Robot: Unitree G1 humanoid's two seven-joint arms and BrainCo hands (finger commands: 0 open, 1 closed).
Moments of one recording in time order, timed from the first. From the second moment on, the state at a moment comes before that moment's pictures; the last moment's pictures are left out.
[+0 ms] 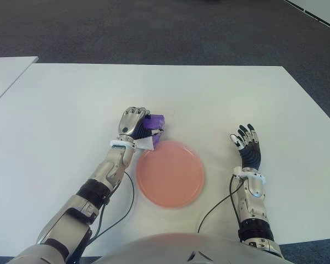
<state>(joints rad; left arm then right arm) -0.28 0.31 -0.44 0.41 0.82 0.04 0.40 0.01 -0.04 -0.25 0.40 0.15 -0.37 -0.02</state>
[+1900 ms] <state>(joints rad) -0.35 0.31 -0.53 0.72 0.91 -0.11 0.94 0.04 -0.08 -0.25 0.45 0.16 -0.50 0.06</state>
